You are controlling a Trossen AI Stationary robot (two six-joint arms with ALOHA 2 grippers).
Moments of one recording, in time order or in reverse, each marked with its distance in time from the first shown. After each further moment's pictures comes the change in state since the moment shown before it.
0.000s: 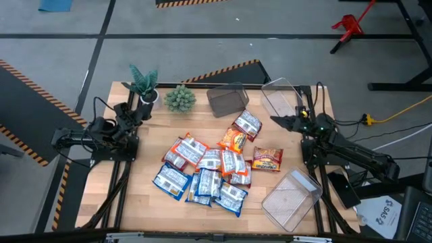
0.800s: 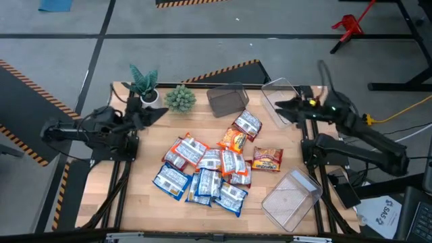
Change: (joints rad) left arm 0.000 0.383 0.436 -0.554 0.153 -0.058; right arm 0.002 0.342 0.626 -0.475 -0.092 -0.550
